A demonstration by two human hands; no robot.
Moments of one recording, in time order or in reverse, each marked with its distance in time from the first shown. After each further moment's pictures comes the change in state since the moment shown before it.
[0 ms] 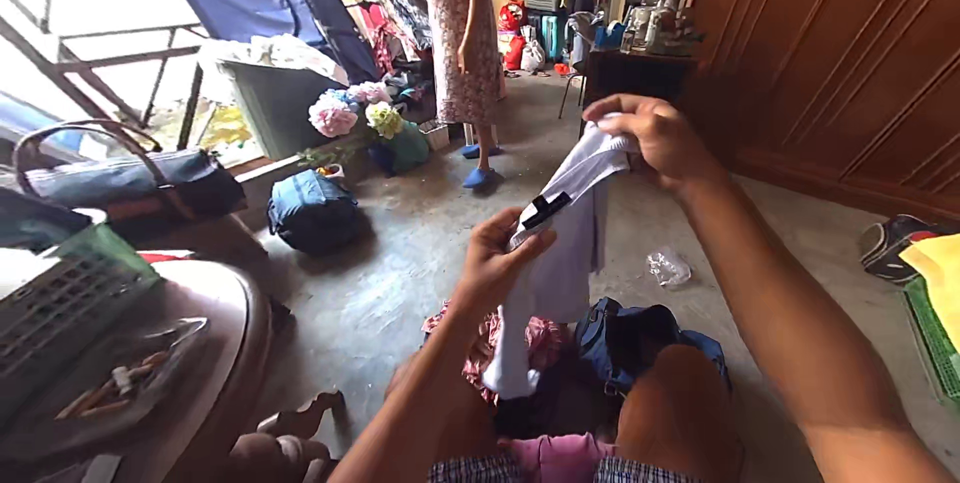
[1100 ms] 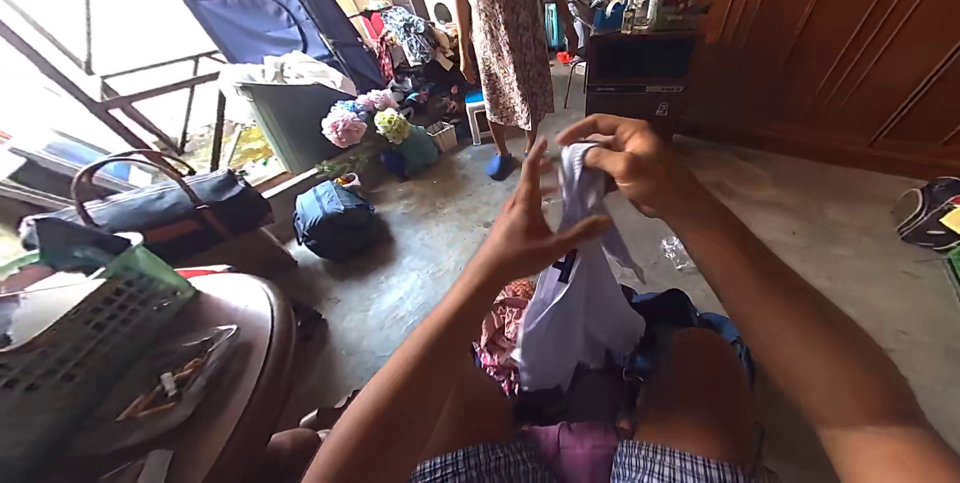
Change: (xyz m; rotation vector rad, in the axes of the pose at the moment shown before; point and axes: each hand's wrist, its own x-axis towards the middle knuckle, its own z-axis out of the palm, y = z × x) left_hand 0.035 0.037 0.027 0.590 -0.203 -0.061; right_hand -0.039 0.013 0.030 0.047 -0.012 -0.062
